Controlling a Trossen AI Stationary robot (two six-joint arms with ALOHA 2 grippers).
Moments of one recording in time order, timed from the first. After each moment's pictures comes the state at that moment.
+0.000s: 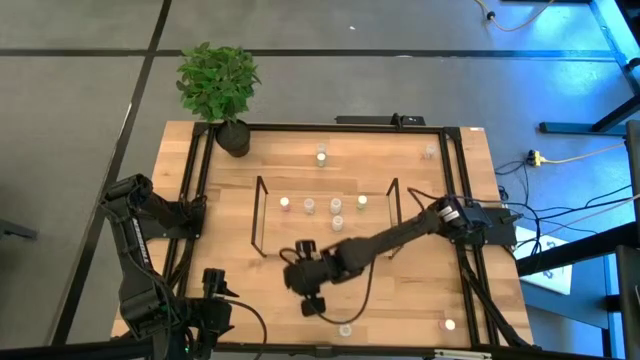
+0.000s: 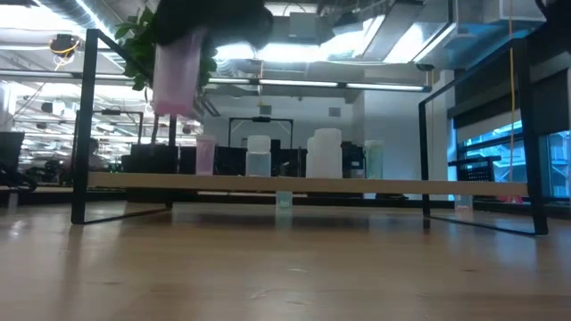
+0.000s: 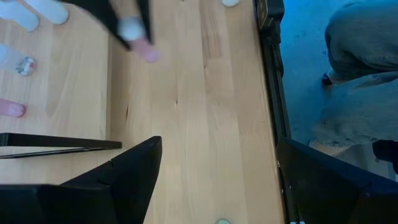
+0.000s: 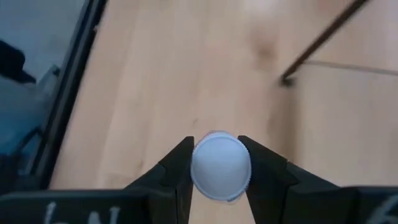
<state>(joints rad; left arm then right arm) -1.10 1.67 1.62 -1.24 -0.57 -0.96 0.39 2.24 2.02 -0.71 0.13 0.19</state>
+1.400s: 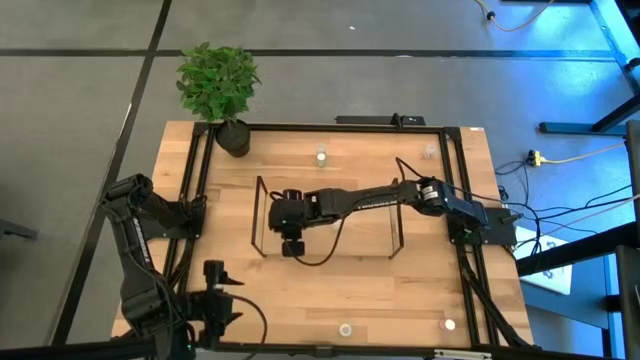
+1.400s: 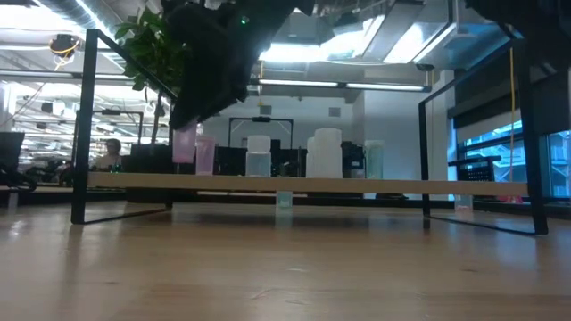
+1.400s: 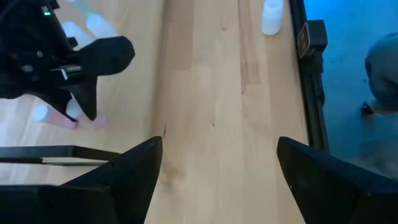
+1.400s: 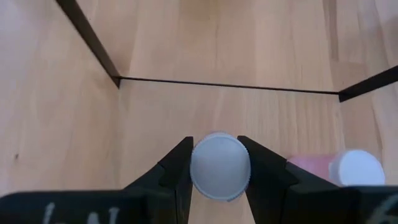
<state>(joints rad) -1.09 1.67 1.62 -1.31 -0.73 -1.02 0.10 2.33 2.10 -0.71 0.09 -0.01</state>
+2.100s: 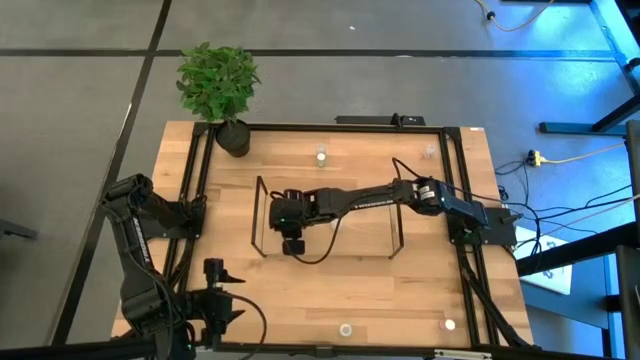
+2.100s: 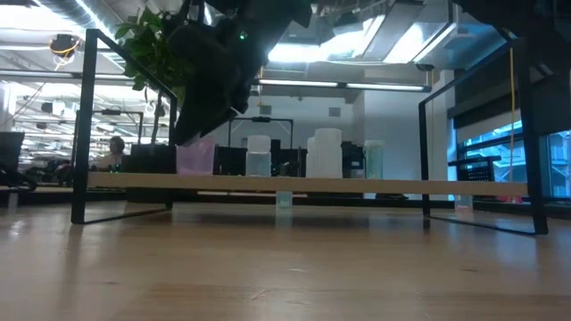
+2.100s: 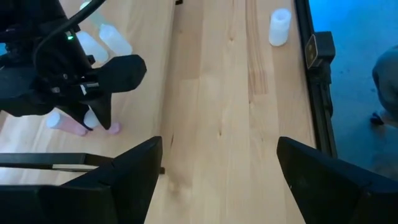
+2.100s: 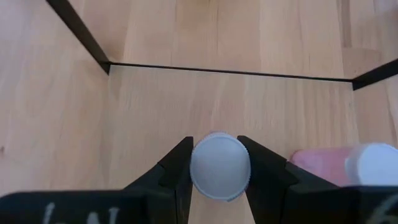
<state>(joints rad) -1.09 1.67 1.62 -1.32 -0.78 -1.02 0.09 2.36 2.10 -0.72 0.07 -0.01</state>
